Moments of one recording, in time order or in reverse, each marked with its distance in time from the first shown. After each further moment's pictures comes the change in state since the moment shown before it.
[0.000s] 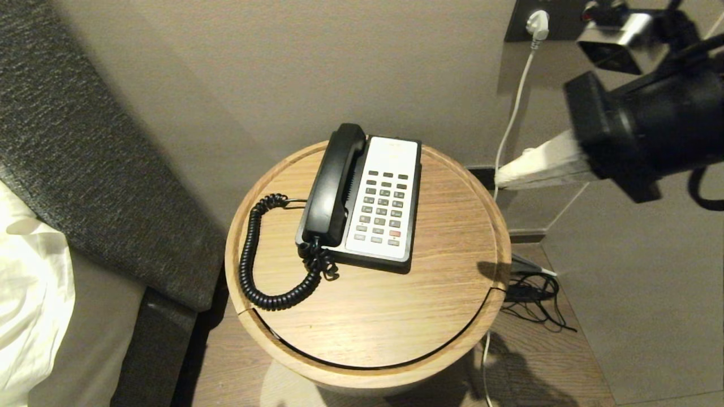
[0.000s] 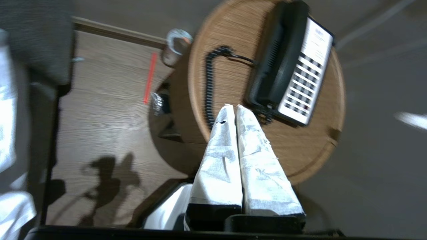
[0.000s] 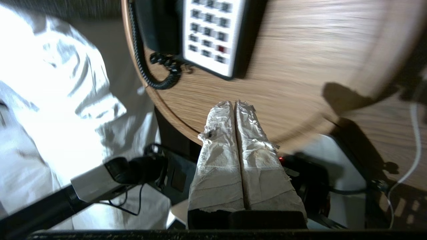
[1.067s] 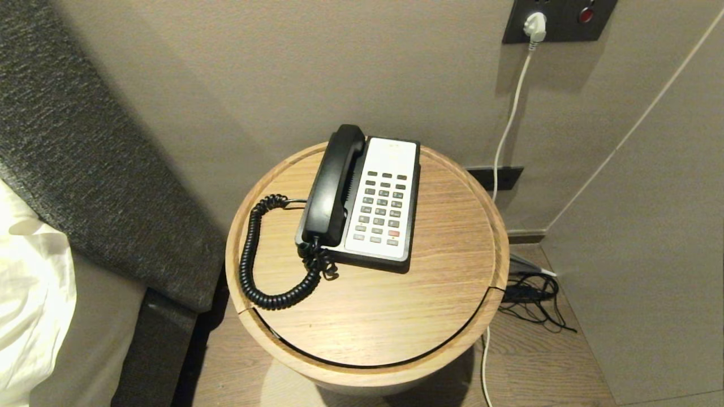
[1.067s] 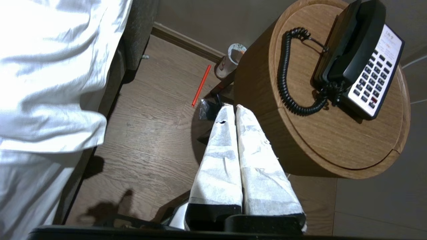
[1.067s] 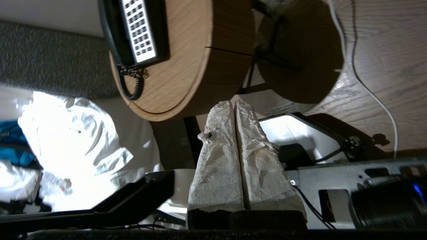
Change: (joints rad) left arm 0.299 -0.534 0.466 -0.005 -0.017 0.024; right arm -0.420 -0.932 0.501 0.185 0.010 0.113
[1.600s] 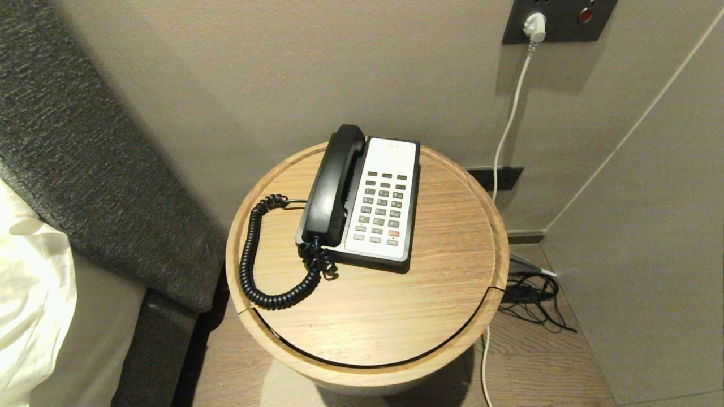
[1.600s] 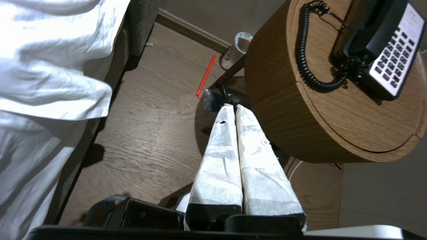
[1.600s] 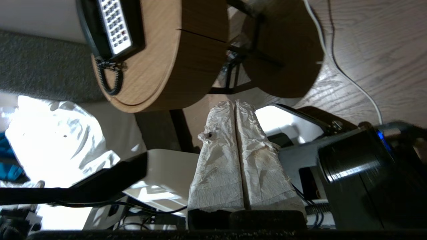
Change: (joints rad) left arm 0.054 -0.186 0.187 0.003 -0.043 -0.003; right arm -0.080 -0.233 0.085 0.133 0.000 0.000
